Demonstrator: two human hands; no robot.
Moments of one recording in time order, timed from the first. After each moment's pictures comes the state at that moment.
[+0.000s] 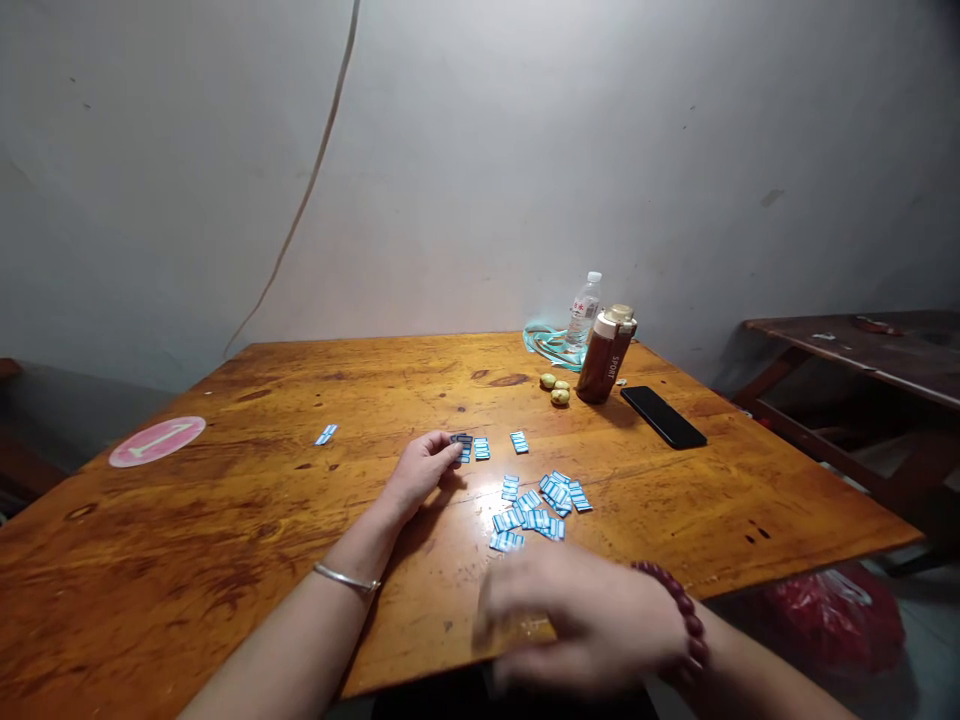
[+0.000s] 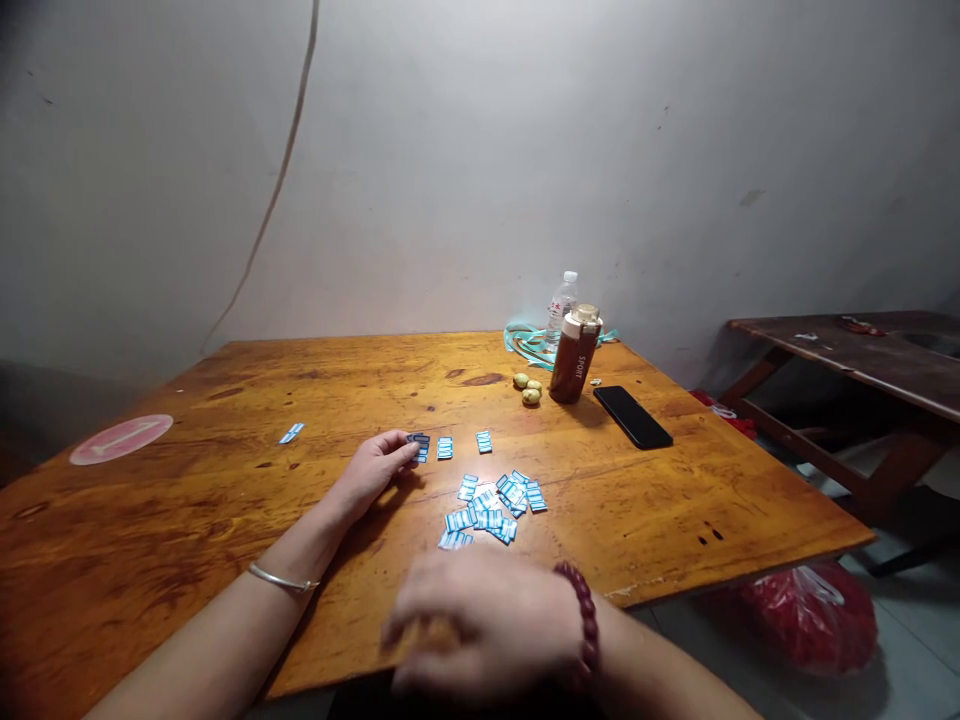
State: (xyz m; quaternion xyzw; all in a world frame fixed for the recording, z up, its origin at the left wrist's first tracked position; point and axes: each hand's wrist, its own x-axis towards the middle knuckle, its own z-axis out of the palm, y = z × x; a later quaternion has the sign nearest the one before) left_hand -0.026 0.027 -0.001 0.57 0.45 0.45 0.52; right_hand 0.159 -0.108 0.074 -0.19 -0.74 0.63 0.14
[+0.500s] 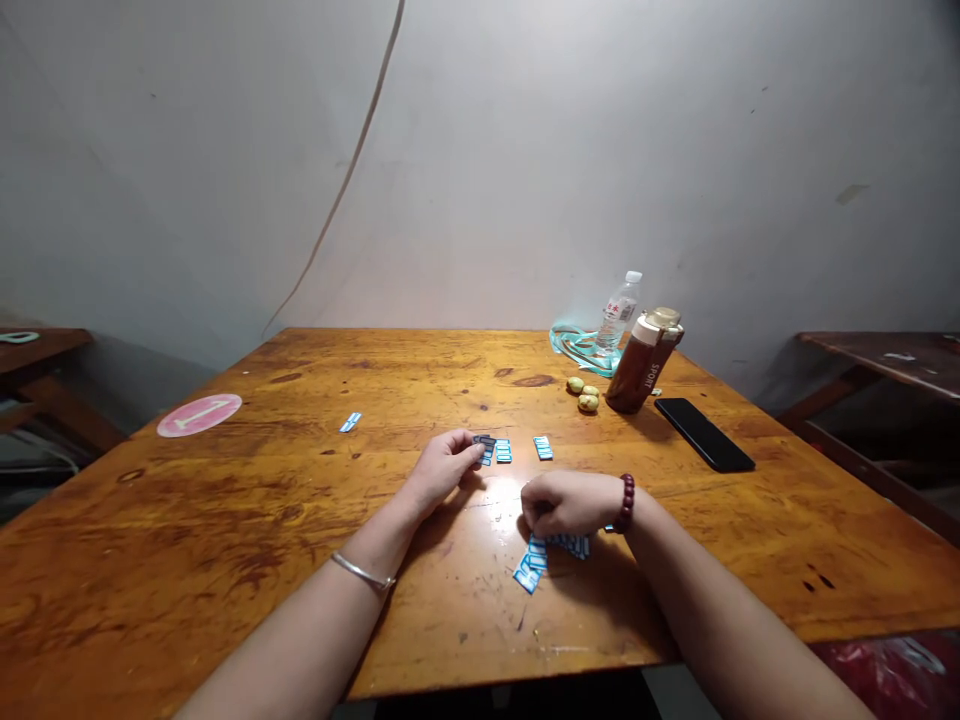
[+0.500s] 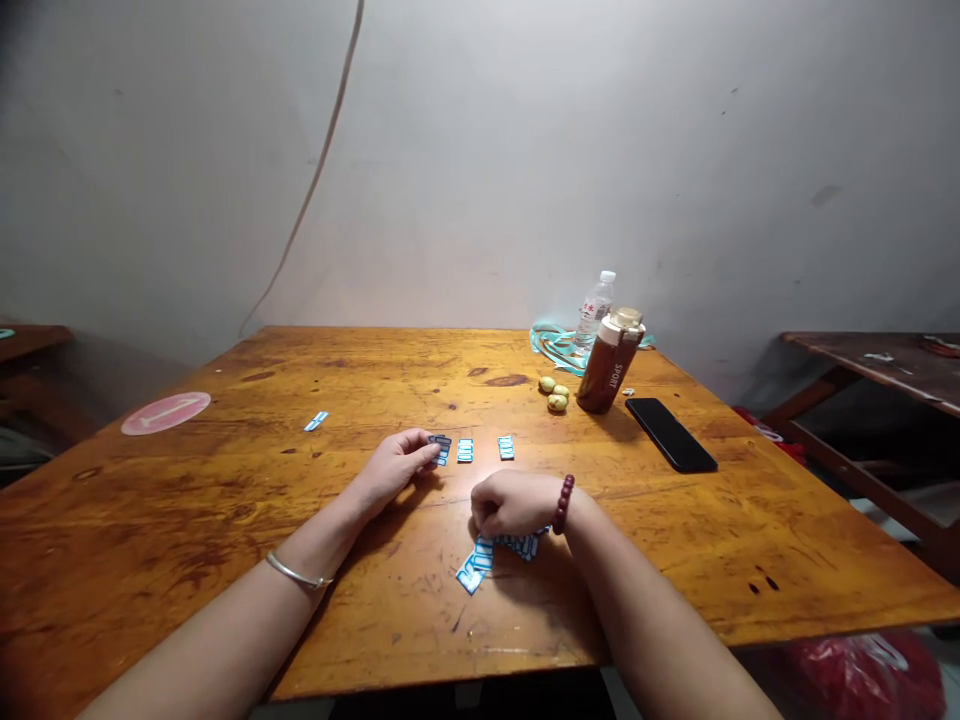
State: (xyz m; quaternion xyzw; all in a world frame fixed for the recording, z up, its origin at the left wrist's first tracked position) left_hand -0.026 0.028 0.000 0.57 0.46 0.44 0.52; right_hand 0.175 0.005 0.030 -0.33 -0.89 0.32 -0.06
